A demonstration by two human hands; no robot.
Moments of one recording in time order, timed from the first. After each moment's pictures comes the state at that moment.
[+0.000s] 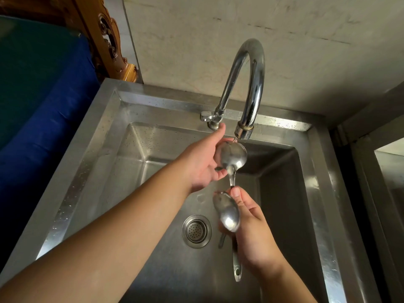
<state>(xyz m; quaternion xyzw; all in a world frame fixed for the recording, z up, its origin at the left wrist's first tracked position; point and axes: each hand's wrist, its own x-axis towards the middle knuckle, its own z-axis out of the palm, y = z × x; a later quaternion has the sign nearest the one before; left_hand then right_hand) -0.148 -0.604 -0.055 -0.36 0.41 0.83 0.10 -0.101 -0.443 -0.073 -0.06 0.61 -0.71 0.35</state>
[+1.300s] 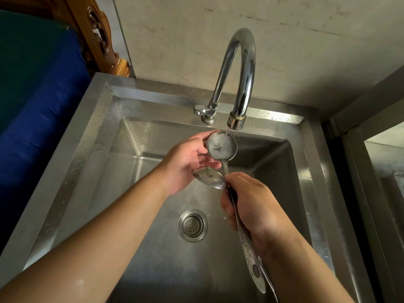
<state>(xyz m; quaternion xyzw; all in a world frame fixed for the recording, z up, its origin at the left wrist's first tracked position) -0.115 -0.615 -0.067 -0.20 0.43 0.88 0.05 -0.114 -0.455 -0.012 0.04 0.74 -0.55 0.39</state>
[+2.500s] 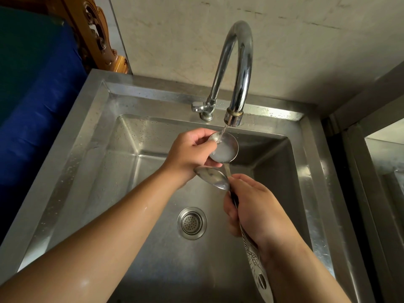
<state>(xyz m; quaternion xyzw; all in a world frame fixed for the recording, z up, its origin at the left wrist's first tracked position) -0.129 -0.600 -0.076 -0.25 0.61 0.75 -0.07 -0.108 -0.449 -0.006 0.07 0.72 -0.57 0.39</state>
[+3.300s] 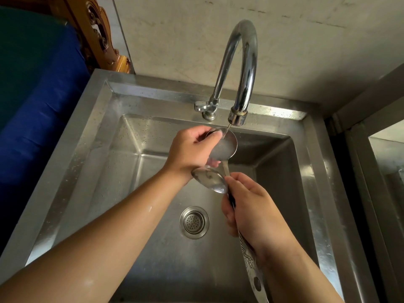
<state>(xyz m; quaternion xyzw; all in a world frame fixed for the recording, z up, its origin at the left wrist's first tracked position) -0.126 -0.601 -0.069 -0.29 0.64 0.71 -0.10 -0.101 -0.453 -0.011 0.07 0.69 -0.61 0.38</state>
